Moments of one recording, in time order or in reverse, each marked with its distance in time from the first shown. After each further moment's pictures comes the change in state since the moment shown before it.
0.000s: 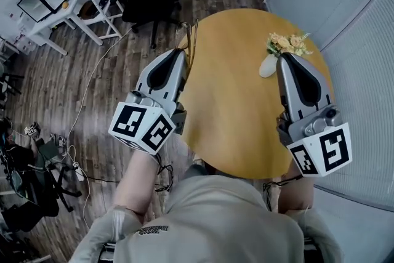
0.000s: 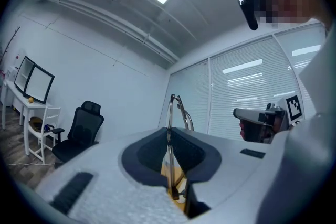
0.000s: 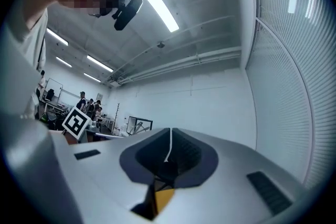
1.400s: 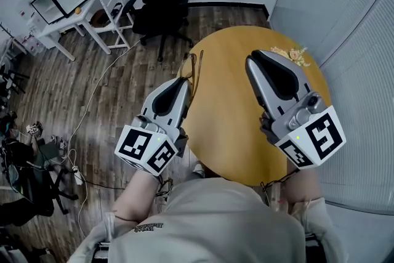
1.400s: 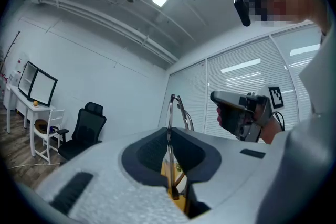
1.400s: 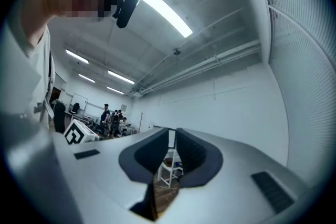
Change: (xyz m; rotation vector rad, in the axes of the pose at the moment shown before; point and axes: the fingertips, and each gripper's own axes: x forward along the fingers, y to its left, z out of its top) left arm -0.066 -0.028 0.012 0.017 0.011 0.010; right arm 0.022 0.075 0.050 0.038 -0.082 0.266
